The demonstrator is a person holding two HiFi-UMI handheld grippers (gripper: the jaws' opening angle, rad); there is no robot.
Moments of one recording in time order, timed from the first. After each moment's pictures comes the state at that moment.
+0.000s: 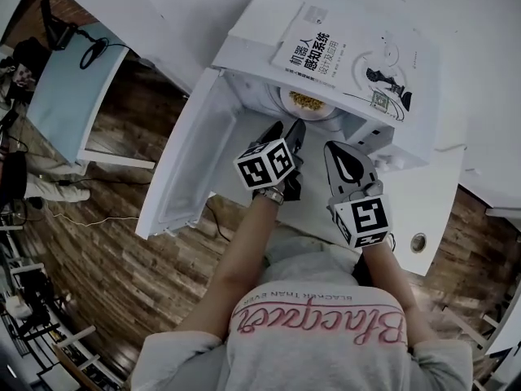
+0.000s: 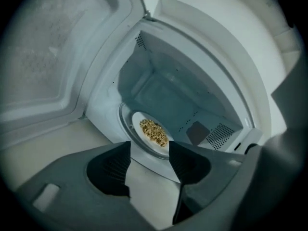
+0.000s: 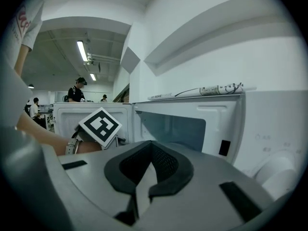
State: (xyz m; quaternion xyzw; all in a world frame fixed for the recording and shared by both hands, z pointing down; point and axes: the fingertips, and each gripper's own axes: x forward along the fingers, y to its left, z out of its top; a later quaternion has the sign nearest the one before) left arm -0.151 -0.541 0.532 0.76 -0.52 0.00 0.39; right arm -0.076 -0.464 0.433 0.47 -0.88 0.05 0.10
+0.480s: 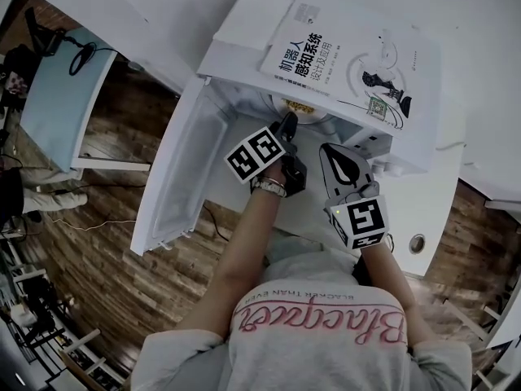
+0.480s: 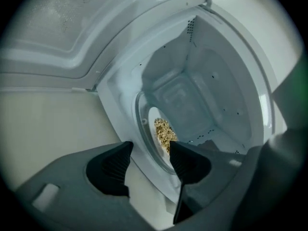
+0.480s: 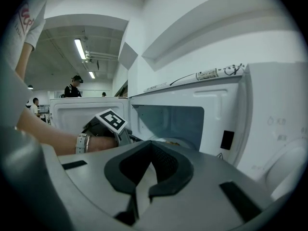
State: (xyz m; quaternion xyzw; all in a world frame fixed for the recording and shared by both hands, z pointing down) left arm -0.153 -0.571 0.562 0.66 -0.53 -0.08 0.52; right arm -0.071 -0.480 0.452 0.47 -0.87 0.07 0.12
